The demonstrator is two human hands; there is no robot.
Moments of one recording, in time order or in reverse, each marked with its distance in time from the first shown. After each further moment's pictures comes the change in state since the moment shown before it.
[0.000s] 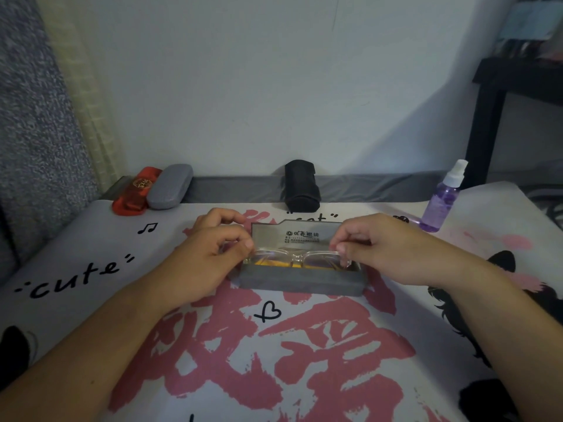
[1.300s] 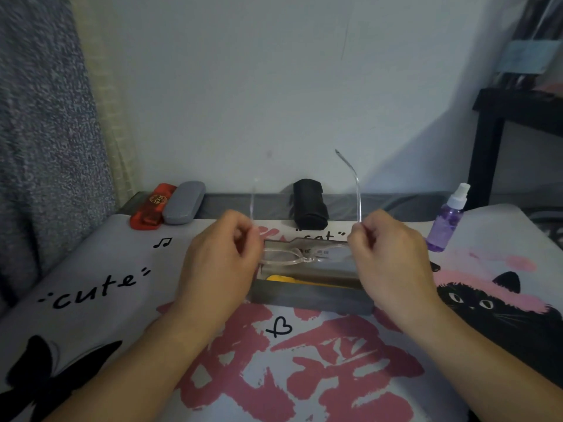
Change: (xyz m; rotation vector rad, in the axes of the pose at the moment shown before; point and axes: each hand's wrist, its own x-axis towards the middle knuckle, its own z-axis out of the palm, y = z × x) left_hand -0.011 0.047 0.009 0.125 0.579 0.033; right_hand 0.003 -0.028 0.037 -0.197 0.815 0.077
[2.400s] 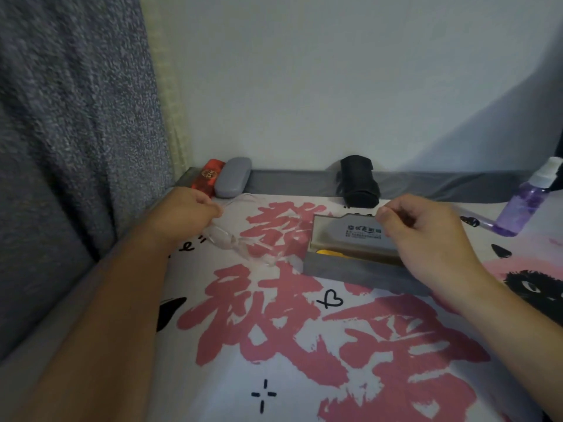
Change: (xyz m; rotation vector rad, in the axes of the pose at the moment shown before) left_hand 0.056 -0.107 -0.075 0.121 -0.283 -0.595; right_hand -0.001 -0.014 0.014 0.321 -0.270 0.117
